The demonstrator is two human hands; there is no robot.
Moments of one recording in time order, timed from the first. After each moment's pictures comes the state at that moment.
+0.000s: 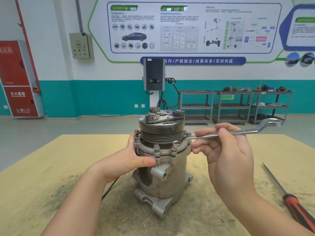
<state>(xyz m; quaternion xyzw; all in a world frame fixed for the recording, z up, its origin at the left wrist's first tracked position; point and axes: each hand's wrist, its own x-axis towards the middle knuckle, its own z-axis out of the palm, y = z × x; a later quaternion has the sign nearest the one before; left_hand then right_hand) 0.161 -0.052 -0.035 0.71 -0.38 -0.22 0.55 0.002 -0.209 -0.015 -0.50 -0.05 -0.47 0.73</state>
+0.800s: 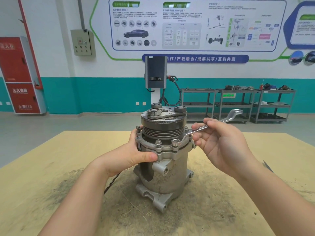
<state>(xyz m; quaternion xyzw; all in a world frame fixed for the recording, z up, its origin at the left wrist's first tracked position) 0.158 -0.054 -0.033 0.70 -0.38 -0.23 0.56 0.023 -0.243 -0.001 -0.47 -0.02 -0.26 0.84</state>
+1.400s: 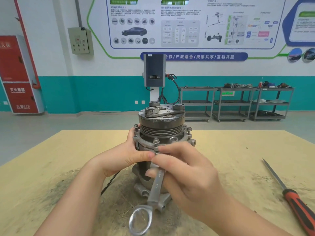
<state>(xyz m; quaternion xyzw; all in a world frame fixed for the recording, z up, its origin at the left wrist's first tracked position) 0.160 -0.053 -0.035 0.71 -0.39 -0.21 0.55 0.012 -0.185 -0.047 -0.77 -0.25 -0.57 0.16</state>
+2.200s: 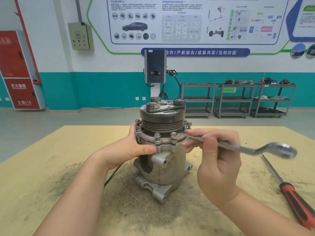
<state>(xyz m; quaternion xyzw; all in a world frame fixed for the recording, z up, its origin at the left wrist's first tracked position) 0.160 -0.053 -0.034 0.71 -0.38 -0.22 0.55 0.018 -0.203 -0.052 -0.60 -0.25 -0.59 0.48</state>
